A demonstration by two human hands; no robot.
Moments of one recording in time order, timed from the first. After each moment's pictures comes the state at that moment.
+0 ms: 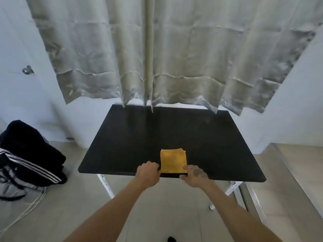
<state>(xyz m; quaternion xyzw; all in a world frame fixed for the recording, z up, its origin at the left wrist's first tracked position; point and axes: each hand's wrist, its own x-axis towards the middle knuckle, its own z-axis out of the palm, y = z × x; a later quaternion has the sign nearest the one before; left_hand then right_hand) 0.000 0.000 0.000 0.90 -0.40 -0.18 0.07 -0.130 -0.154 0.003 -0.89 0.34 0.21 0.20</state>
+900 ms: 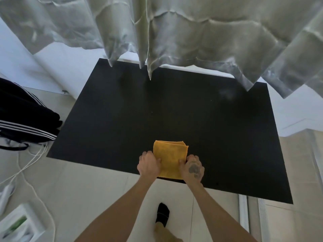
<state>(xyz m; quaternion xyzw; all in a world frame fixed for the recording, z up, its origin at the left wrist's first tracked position) 0.057 -0.148 -0.129 0.95 -0.07 -0.26 0.15 -0.031 -0.265 -0.131 -0.82 0.51 0.14 0.23</state>
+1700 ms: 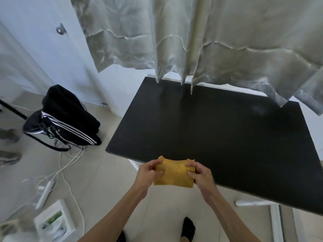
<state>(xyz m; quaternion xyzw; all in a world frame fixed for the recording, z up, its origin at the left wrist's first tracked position) 0.075 0.058 -0.051 0.73 0.07 -0.37 0.57 -0.034 -0.129 -0.062 -0.64 0.36 0.03 0.68</state>
